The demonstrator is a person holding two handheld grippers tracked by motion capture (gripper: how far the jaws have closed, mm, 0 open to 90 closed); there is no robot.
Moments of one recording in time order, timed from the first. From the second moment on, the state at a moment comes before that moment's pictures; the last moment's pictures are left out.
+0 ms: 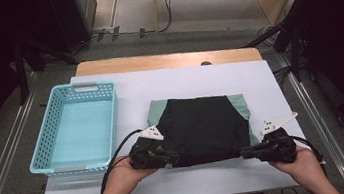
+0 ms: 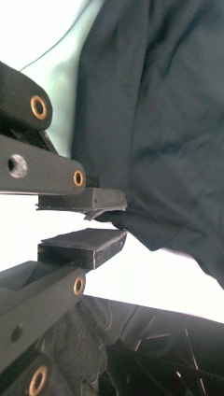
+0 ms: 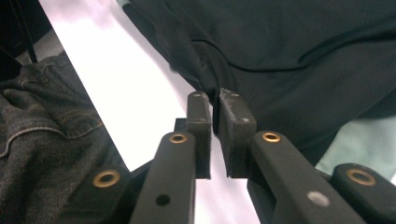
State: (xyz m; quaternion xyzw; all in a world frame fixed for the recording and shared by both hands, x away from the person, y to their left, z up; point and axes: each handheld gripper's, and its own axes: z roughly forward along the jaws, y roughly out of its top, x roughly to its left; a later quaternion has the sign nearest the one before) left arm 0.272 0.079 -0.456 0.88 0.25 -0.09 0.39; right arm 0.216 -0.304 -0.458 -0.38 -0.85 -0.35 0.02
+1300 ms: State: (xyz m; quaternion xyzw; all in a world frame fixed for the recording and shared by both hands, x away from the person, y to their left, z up) left arm 0.292 0.092 -0.455 0.85 0.31 -0.01 0.42; right arm 0.242 -0.324 -0.465 -0.45 -0.80 -0.39 -0.06
